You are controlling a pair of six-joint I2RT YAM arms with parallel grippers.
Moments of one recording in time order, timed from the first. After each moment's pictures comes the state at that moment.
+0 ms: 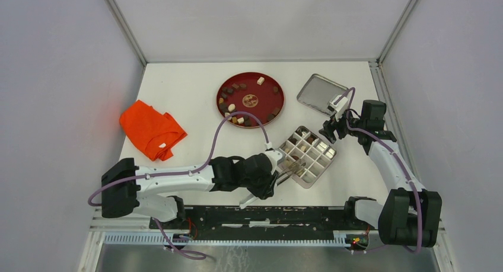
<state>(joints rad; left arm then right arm) -1.28 1.33 0.86 -0.40 -0.03 -0.56 -0.07 1.16 0.71 -0.25 -0.71 -0.66</state>
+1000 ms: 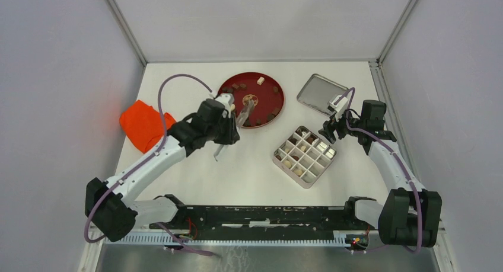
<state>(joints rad) -0.71 1.18 0.96 -0.57 -0.01 -0.46 -0.07 1.16 0.71 -0.25 -0.73 -0.66</state>
